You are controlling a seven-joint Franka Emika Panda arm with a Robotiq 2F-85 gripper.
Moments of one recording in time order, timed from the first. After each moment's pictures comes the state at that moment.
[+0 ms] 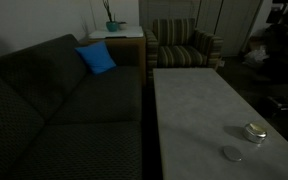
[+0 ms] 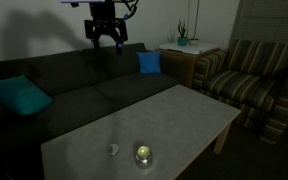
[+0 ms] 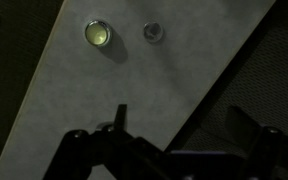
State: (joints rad) arm 0.07 0.27 0.07 -2.12 0.01 2.41 -0.23
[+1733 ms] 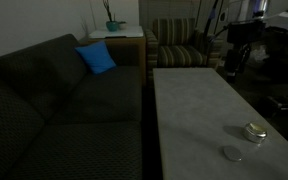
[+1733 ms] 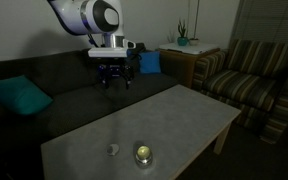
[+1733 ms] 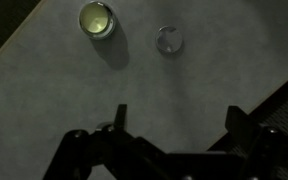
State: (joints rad) arm 0.12 0.77 0.09 -1.75 -0.21 2.39 -0.27
